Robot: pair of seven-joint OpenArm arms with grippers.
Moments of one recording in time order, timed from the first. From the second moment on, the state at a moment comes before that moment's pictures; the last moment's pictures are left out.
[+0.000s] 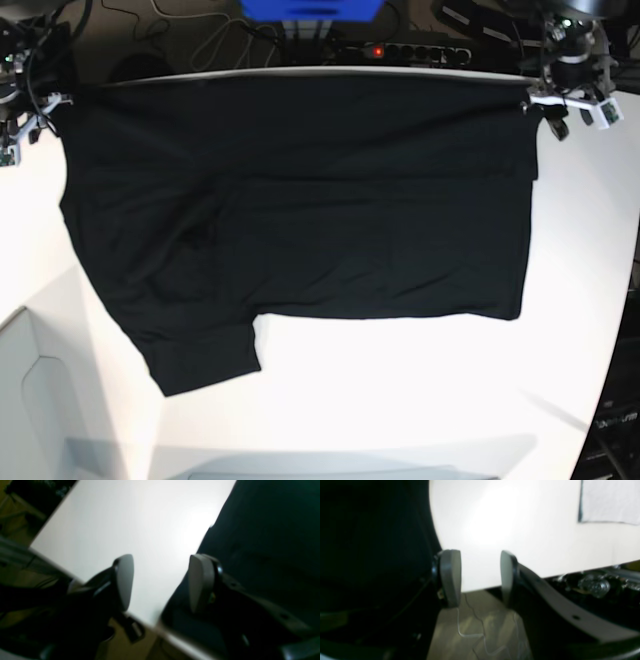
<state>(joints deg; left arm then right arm) 40.4 -7.0 -36.7 113.6 -25.0 0.6 26.4 -23.8 8.8 49.9 111.2 2.1 39.9 -50.5</state>
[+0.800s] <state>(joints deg) -6.9 -14.2 -29.0 84.6 -24.1 0.7 39.6 29.7 11.0 28.6 54.4 -14.5 39.5 -30.2</state>
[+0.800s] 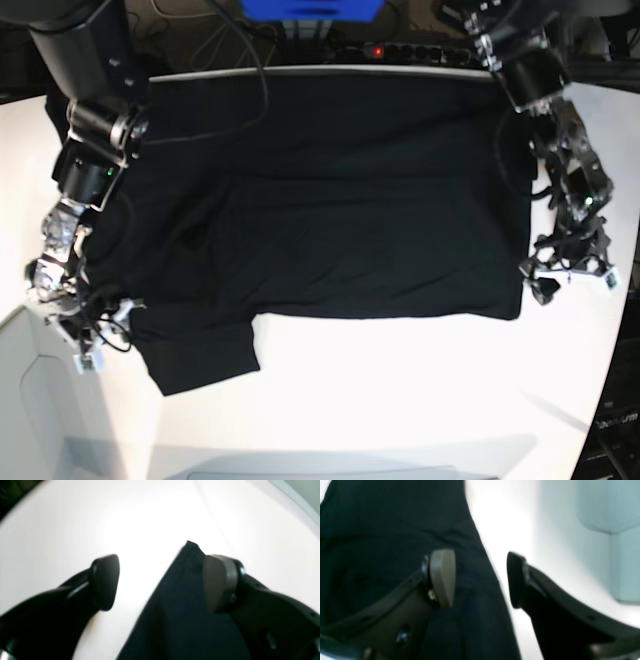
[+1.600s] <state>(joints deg) -26.3 -19.6 -0.7 42.4 -24.4 0.7 14.1 32.8 15.9 28.3 27.8 -14.5 28.6 -7.3</state>
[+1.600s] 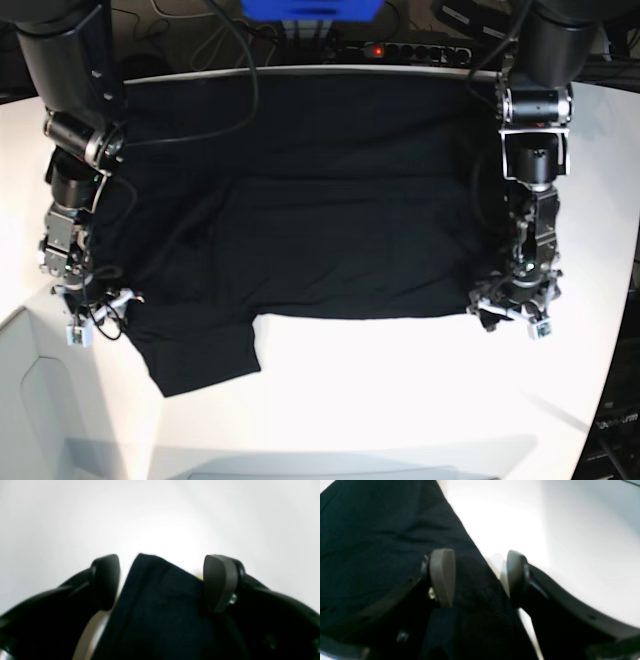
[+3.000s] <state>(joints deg) -20.2 -19.3 -5.5 57.6 -24.9 0.8 22.5 24.5 13.7 30.9 51.6 -11.4 34.5 -18.3</state>
